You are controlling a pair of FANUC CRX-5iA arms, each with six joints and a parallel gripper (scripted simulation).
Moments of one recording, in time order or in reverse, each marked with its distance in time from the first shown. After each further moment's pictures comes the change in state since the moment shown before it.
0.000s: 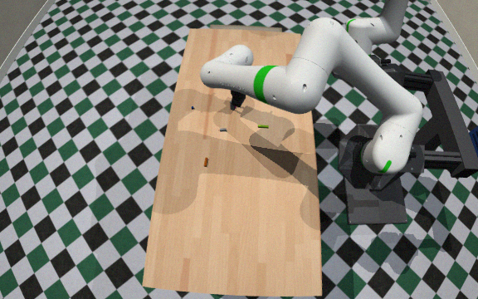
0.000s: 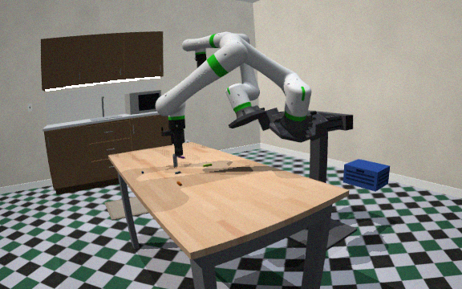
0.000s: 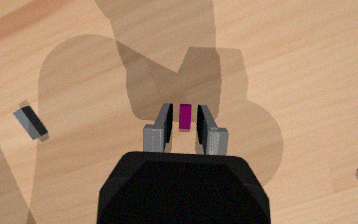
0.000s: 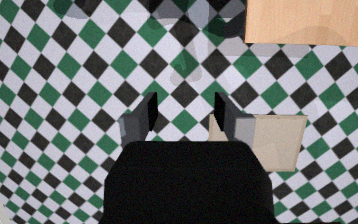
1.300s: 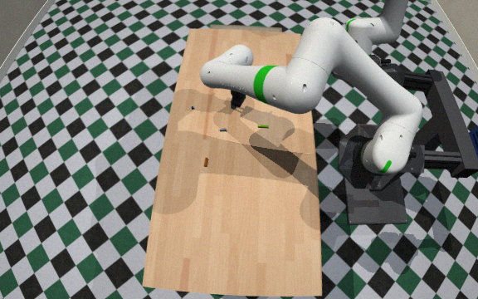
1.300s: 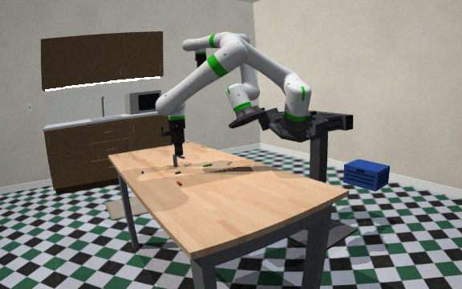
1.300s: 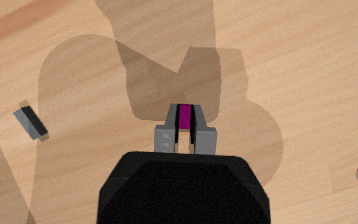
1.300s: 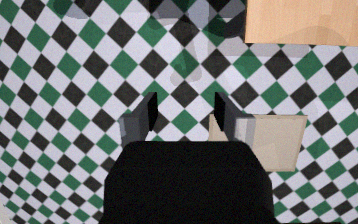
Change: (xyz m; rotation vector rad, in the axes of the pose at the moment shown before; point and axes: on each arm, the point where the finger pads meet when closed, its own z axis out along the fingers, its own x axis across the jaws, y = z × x) left arm 0.000 0.000 0.000 0.000 0.000 0.000; right arm 0.000 0.000 0.000 0.000 0.000 0.000
